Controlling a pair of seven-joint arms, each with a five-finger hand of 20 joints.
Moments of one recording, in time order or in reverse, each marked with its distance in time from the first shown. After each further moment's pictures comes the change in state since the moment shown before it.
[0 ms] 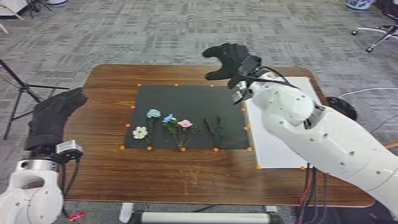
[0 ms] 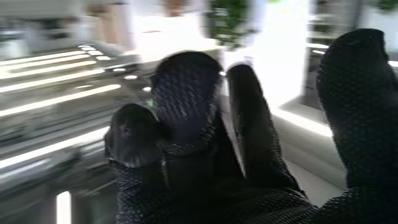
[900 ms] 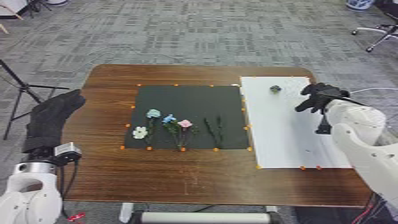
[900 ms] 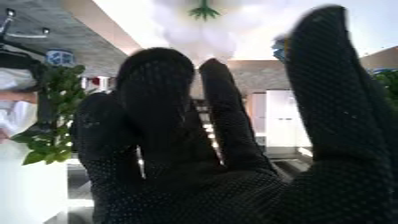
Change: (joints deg) left arm 1.1 -0.8 -0.8 -0.5 0.2 0.0 0.2; right arm -25.3 8.0 30.9 5.6 -4.2 -22.7 10.2
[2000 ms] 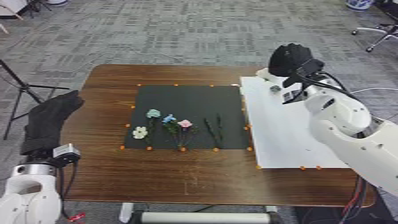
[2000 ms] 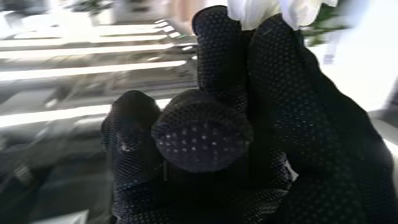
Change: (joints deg) left arm 0.7 -0.3 -0.3 -0.5 -0.1 0.6 0.3; right arm 17.2 5.9 -24.6 -7.0 8.4 32.6 -10.2
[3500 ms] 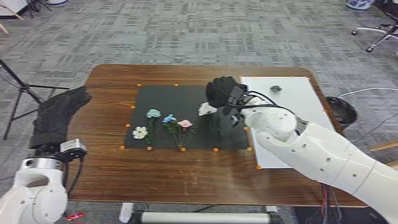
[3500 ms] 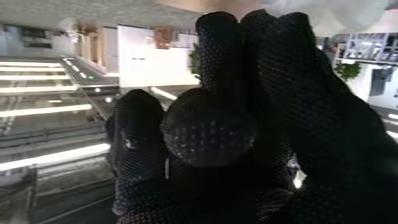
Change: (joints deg) left arm -2.6 1.0 2.6 0.9 0.0 0.0 -0.2; right arm 9.3 -16.5 -17.8 12.8 -7.1 -5.6 -9.1
